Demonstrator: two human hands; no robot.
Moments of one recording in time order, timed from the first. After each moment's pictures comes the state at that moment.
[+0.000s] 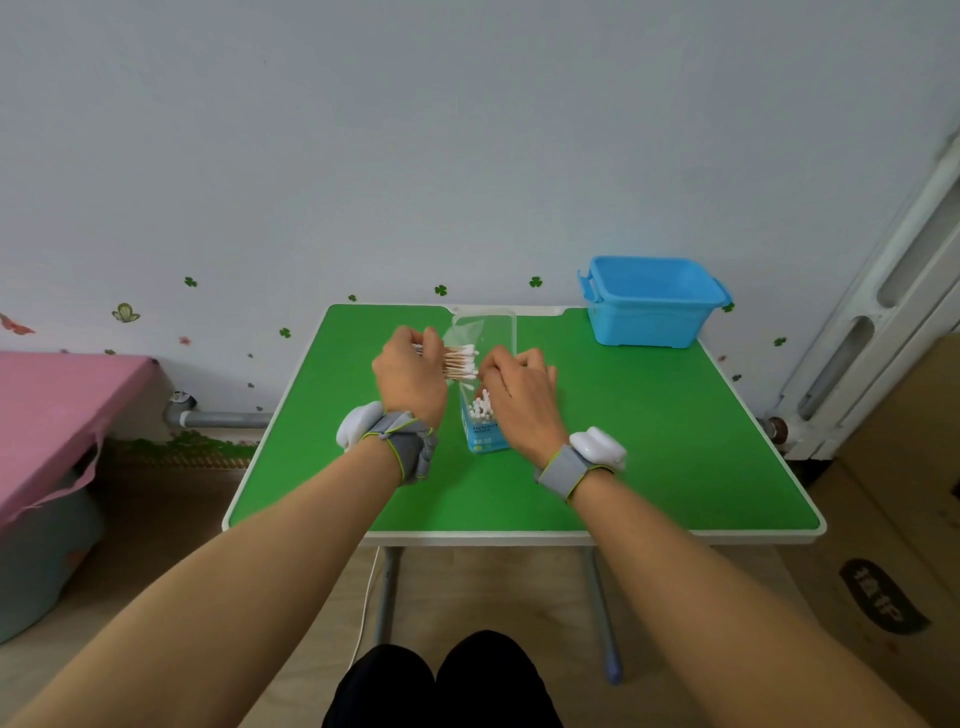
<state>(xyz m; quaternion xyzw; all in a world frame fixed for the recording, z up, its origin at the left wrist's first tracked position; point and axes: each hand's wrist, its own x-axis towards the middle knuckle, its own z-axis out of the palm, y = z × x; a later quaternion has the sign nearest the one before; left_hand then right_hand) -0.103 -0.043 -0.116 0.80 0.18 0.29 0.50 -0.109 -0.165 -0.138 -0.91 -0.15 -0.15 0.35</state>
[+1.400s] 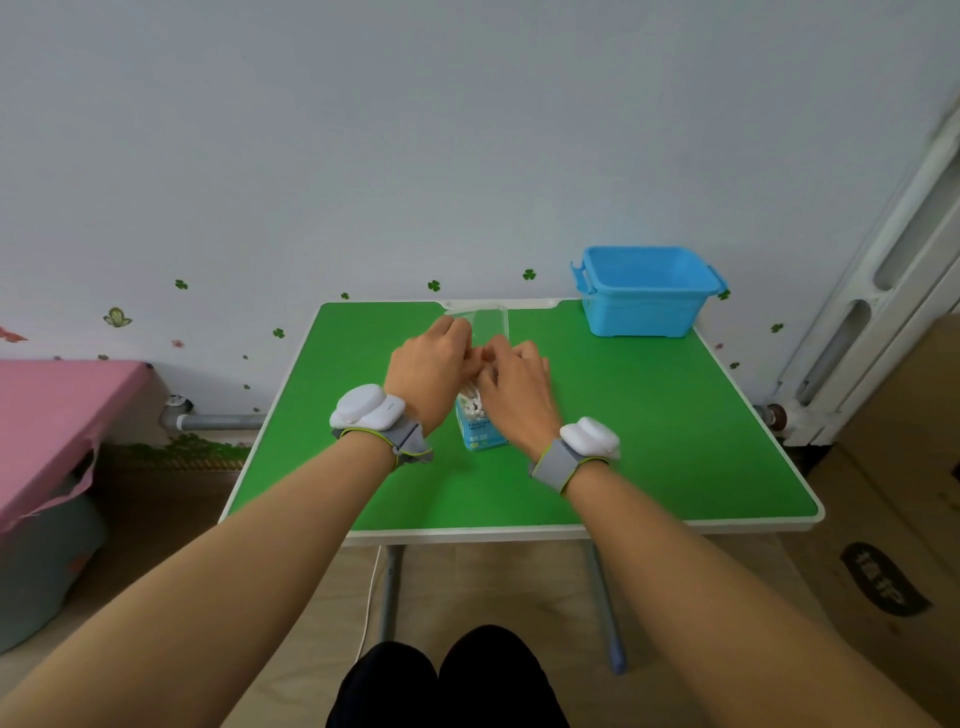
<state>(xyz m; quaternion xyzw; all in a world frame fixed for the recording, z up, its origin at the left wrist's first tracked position) -0.110 -0.044 -0.108 0.94 -0.13 0.28 0.16 -0.102 -0.165 -0.140 -0.92 -0.12 -0.16 0.33</state>
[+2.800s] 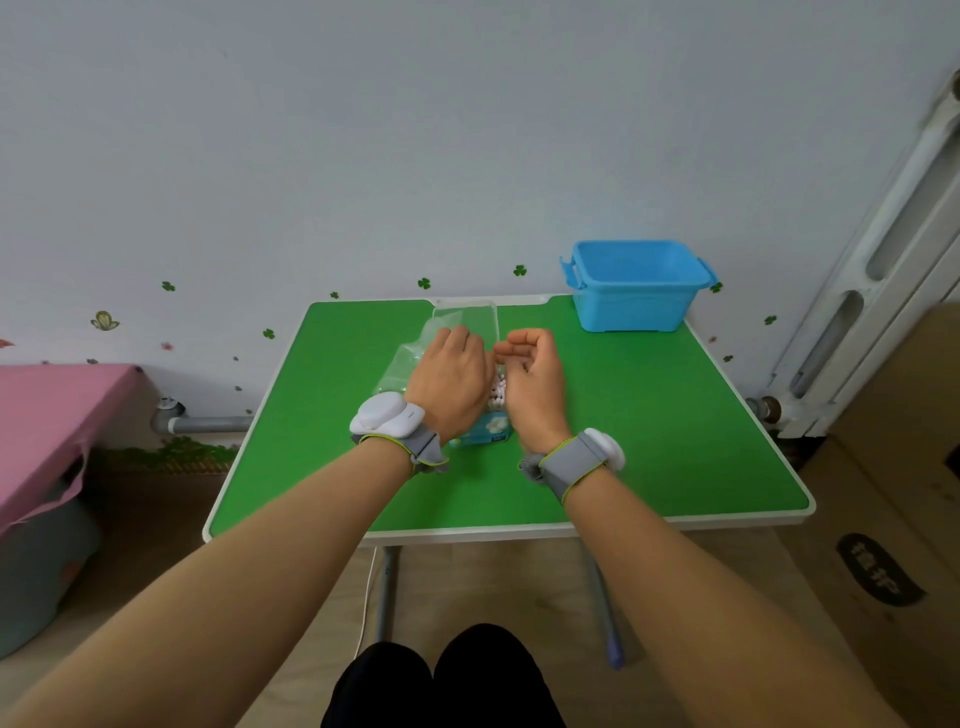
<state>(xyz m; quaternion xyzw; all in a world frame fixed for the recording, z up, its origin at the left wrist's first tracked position) -0.109 -0.072 -0.119 0.93 -0.24 0.28 -0.02 -0.104 -0.175 -0.139 -0.72 0.00 -0.19 0.67</state>
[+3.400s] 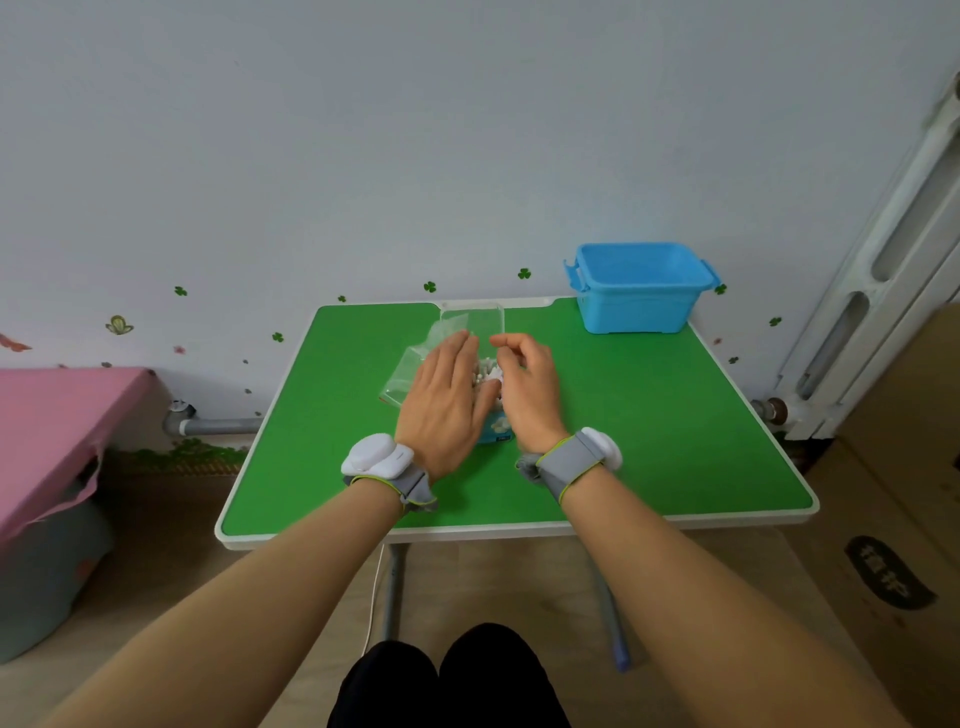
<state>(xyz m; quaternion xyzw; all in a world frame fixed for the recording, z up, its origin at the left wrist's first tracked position) -0.134 -0.061 -0.145 0.93 -0.17 0.27 0.17 -0.106 -0.171 -0.137 -0.75 -0.03 -0.17 0.64</state>
